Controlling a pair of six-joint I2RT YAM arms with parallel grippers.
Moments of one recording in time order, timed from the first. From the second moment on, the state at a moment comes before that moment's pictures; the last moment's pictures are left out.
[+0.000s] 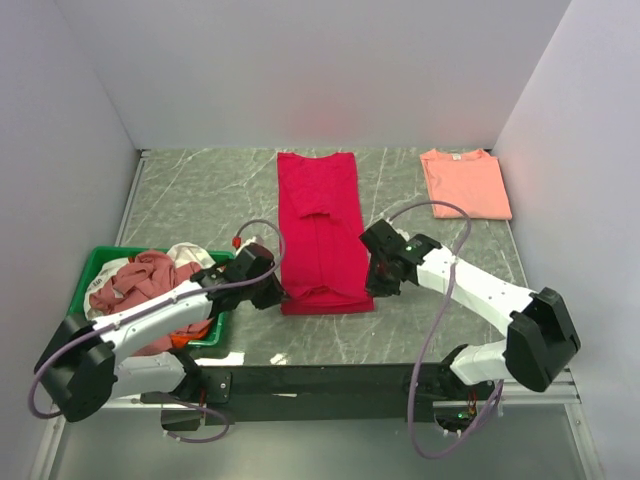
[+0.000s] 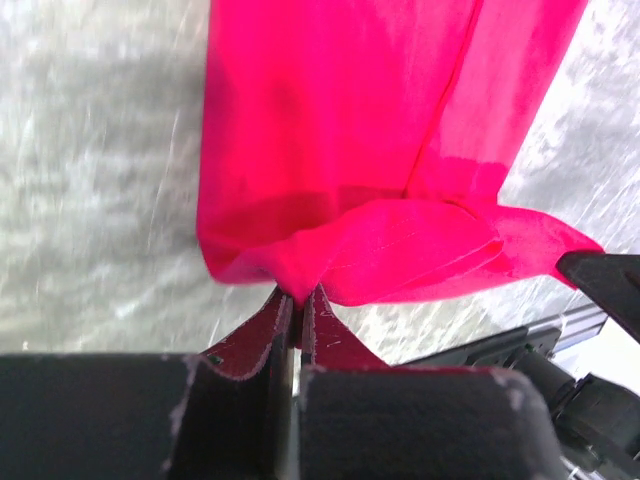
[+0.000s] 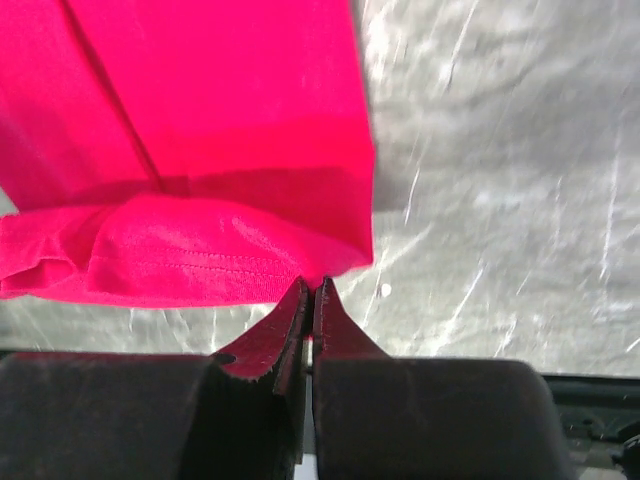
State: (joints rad) left arm -0.77 1.14 0.64 -0.39 -0.04 -1.12; right arm 0.70 1.32 0.93 -0.83 0.10 0.90
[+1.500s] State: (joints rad) left arm -0.32 1.95 1.29 -0.25 0.21 -0.84; right arm 0.37 2.18 1.82 -0.90 0.01 0.61
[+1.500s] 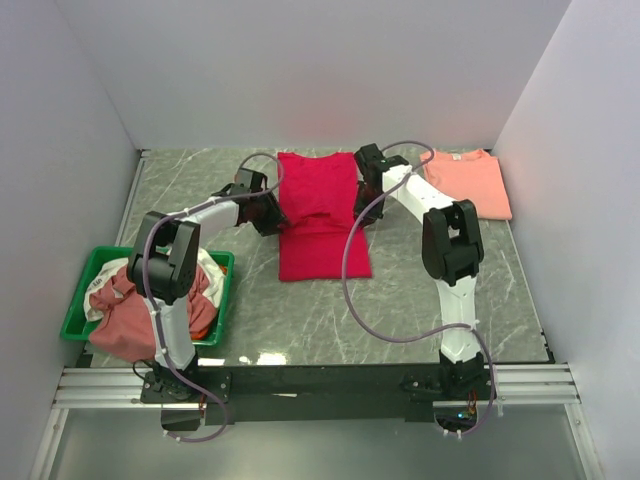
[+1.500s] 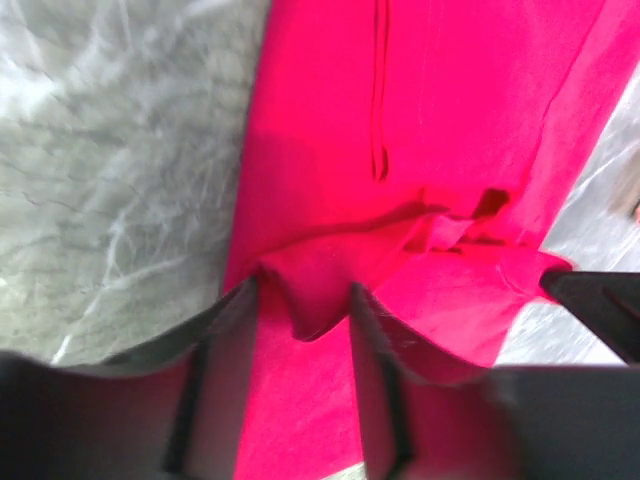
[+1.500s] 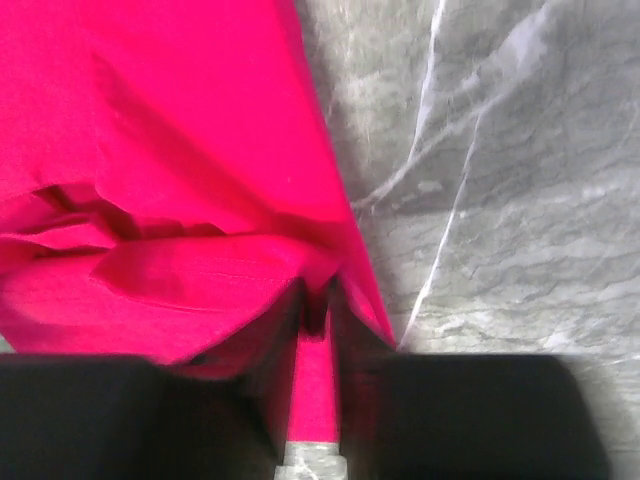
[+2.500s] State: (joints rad) left arm -0.37 1.66 0.92 -0.23 0.17 -0.81; right arm 0.39 1.89 1.46 -0.81 -0.07 0.57
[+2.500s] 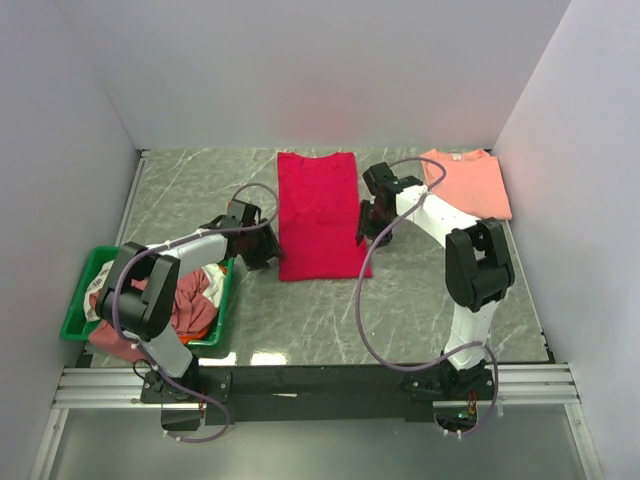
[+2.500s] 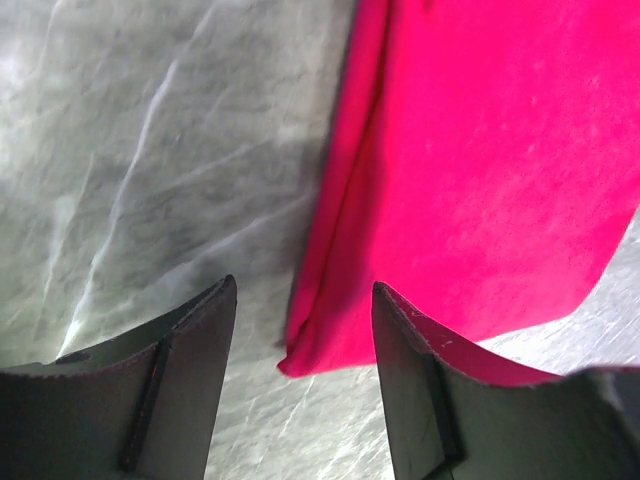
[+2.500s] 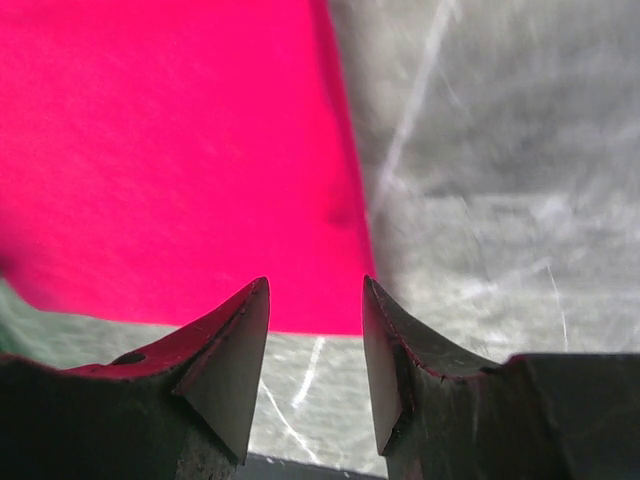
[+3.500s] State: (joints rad) left arm -0.42 1.49 0.74 -0.20 0.16 -0.85; right arm 0.40 1.77 1.13 -0.66 -0.13 0.62
